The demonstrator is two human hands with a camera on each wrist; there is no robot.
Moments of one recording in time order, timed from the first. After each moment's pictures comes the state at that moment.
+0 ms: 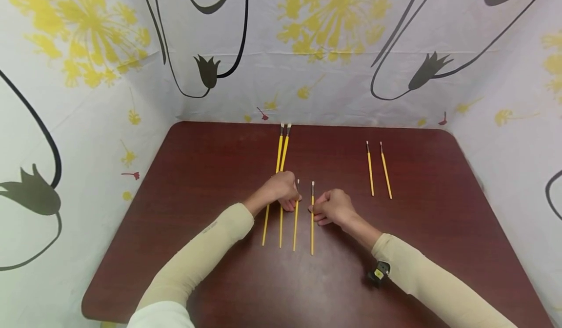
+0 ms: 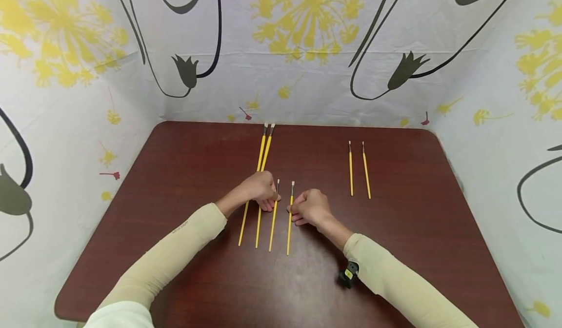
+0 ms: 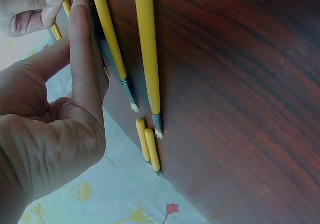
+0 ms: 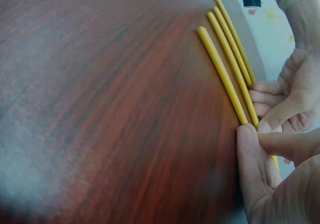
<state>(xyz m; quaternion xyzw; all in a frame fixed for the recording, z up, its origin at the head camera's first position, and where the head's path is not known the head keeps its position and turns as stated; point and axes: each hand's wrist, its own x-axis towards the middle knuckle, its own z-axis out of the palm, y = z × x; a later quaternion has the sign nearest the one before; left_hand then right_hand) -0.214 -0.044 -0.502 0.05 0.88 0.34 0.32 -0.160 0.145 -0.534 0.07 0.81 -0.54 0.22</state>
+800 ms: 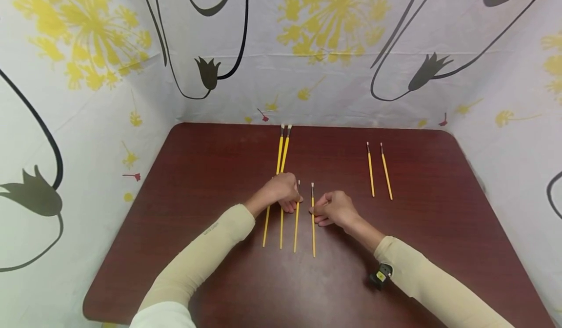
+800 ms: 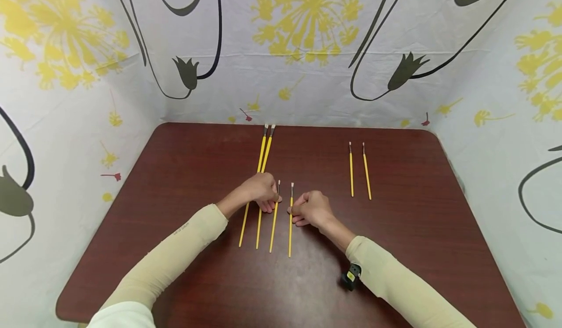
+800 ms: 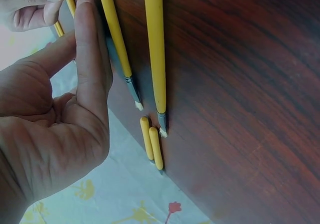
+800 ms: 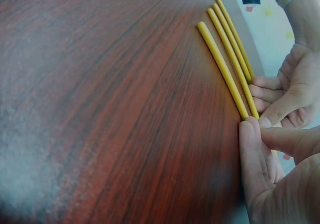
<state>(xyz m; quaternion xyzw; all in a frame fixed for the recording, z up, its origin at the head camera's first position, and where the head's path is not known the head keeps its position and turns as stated) -0.214 -0.042 -0.501 0.05 0.89 0.31 0.33 -0.160 0.151 -0.537 0.06 0.80 -0.55 0.23</state>
